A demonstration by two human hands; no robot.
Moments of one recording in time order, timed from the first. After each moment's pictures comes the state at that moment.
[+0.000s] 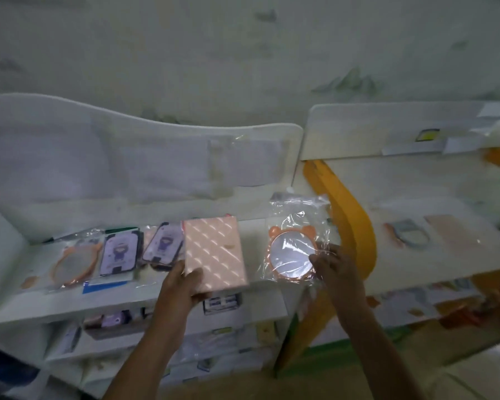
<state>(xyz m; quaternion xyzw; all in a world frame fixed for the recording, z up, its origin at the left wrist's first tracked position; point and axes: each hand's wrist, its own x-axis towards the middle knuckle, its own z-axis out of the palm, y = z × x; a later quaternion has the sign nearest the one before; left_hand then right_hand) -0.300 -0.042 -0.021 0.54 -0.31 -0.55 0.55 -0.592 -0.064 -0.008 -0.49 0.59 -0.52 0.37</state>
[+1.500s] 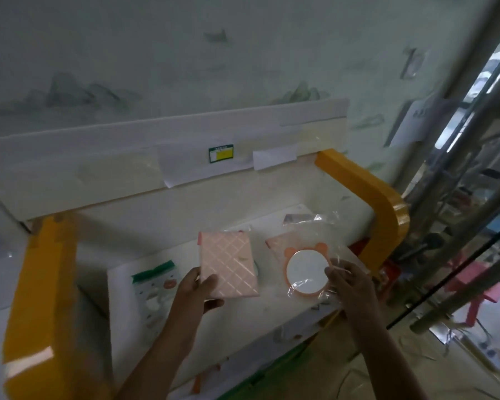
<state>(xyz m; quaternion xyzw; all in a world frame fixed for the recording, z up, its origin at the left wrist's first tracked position) -0.830 -0.214 -0.034 0.49 -0.41 -0.64 0.43 -1.121 -0.137 -0.039 -0.35 0.68 -0.57 0.30</state>
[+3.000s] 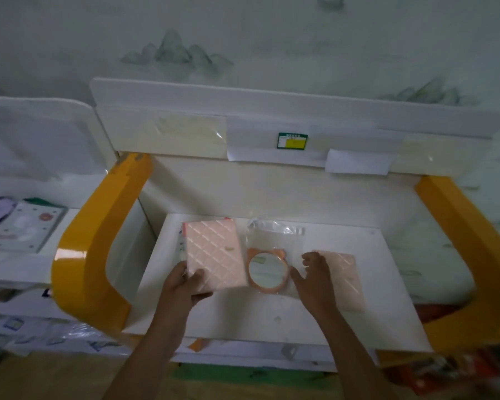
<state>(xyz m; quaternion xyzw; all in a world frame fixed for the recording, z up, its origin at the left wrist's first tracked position) -0.831 -0.172 -0.061 0.56 -0.27 -0.50 0.60 -1.089 -0.285 -0.116 -0.65 0.66 -0.29 0.24</state>
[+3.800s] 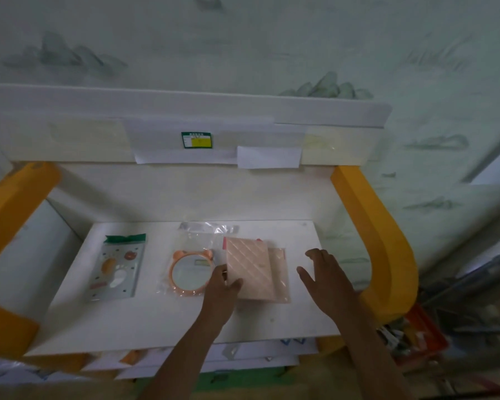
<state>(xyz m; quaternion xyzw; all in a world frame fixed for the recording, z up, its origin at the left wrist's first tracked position) -1.050 -0.252 -0.103 0.64 -0.37 -0.49 0.46 -1.291 -0.292 -0.084 -0.75 0.62 -0.20 0.09</state>
